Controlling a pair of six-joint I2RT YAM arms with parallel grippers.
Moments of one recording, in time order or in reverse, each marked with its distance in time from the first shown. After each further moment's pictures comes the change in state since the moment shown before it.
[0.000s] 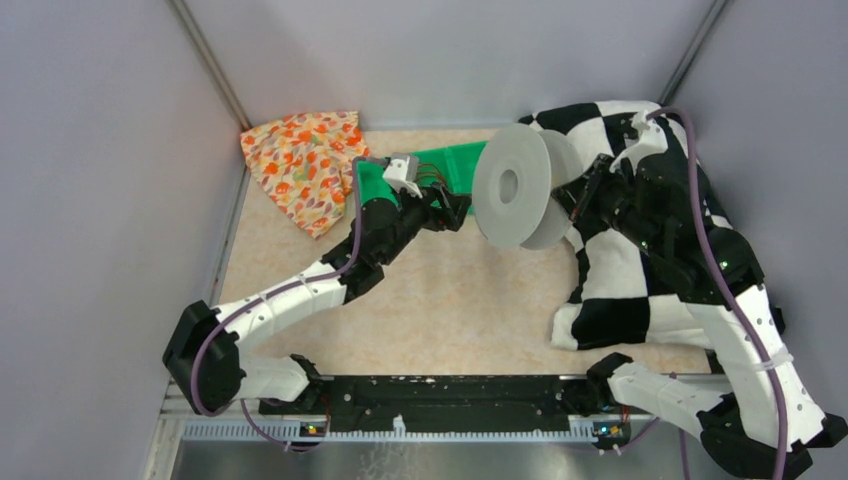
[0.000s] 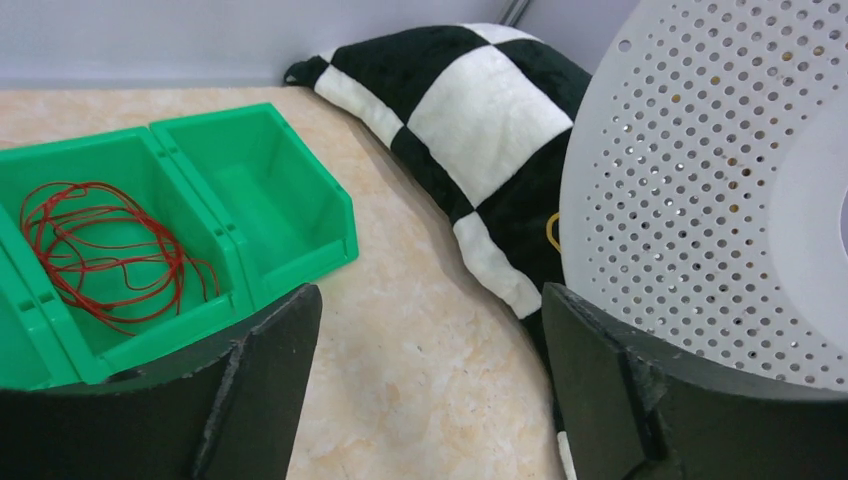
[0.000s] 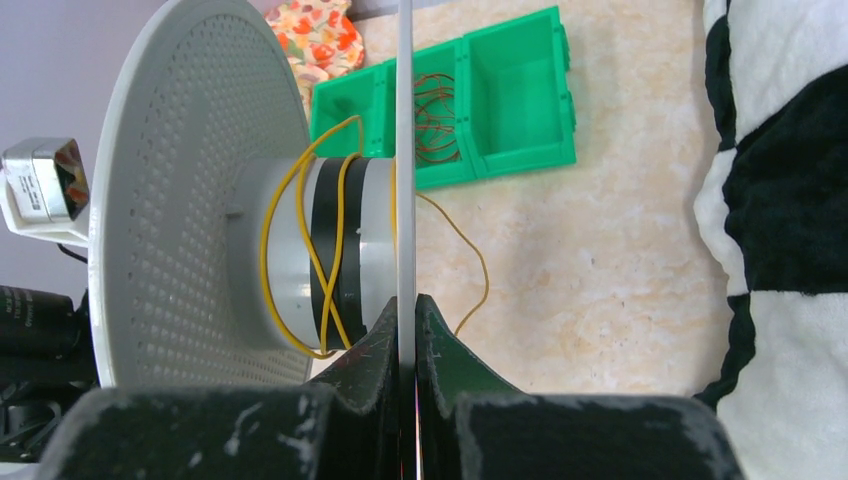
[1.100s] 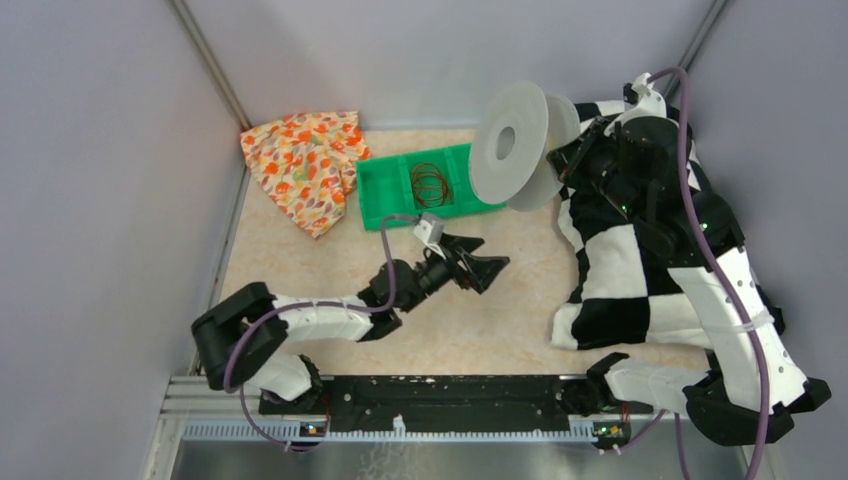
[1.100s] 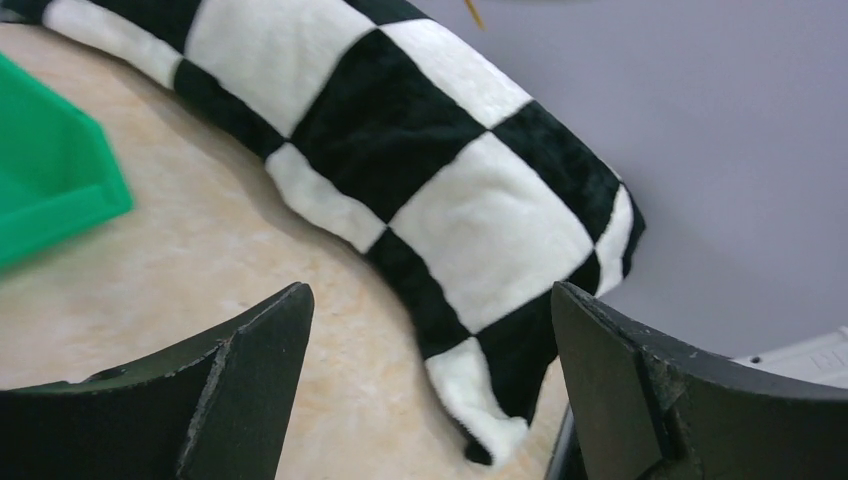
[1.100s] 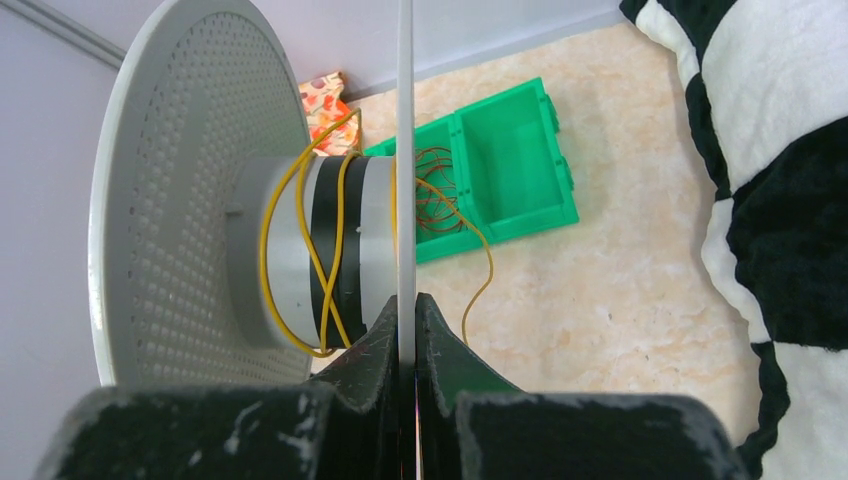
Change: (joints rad) left arm -0.171 0.080 -0.325 0.573 0.109 -0.049; right arm 0.001 0.169 0.179 0.035 0.115 0.077
